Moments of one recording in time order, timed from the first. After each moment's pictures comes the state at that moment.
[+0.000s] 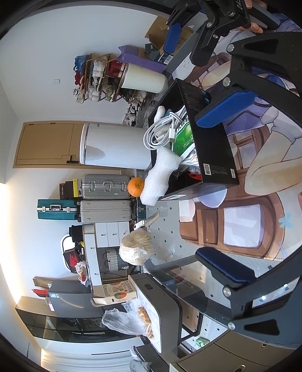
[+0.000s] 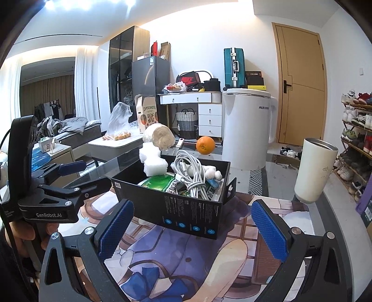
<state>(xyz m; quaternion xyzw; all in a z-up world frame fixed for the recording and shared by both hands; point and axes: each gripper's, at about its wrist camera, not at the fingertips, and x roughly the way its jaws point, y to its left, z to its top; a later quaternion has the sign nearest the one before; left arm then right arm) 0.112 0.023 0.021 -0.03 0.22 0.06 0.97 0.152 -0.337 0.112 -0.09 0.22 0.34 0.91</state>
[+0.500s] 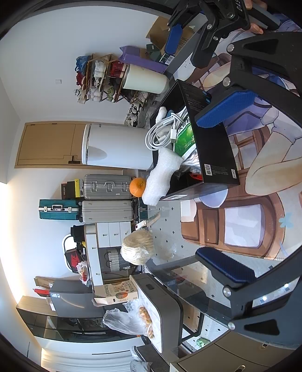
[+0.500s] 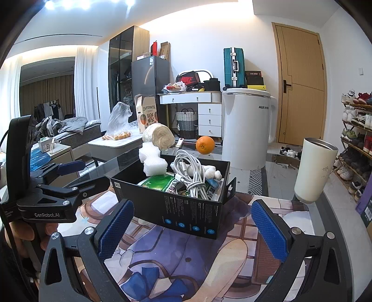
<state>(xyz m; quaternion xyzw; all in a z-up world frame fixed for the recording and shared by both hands) 0.110 0.023 0.023 -0.03 0.22 0.06 0.97 0.152 -0.337 0.112 -0.09 0.22 0.35 0.91</state>
